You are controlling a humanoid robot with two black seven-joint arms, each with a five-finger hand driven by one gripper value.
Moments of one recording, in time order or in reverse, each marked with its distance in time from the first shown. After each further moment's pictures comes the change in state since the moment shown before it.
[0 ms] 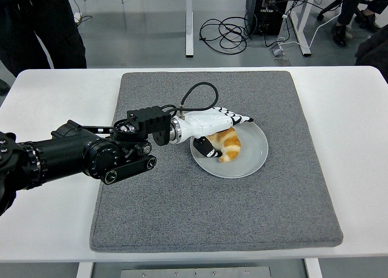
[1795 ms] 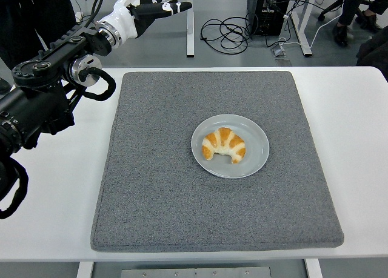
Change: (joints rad) left arm -0.042 0.014 -0.660 0.522 -1.052 -0.542 -0.029; right arm -0.005 0.000 -0.002 0.007 0.000 0.002 -0.004
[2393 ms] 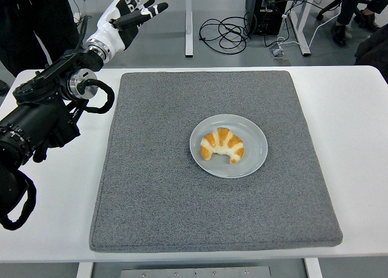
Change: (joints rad) left arm 0.064 -0.014 -0.047 0.104 -0.143 0.080 0.004; right arm 0.006 0.000 0.000 -0.002 0.000 -0.005 0.002
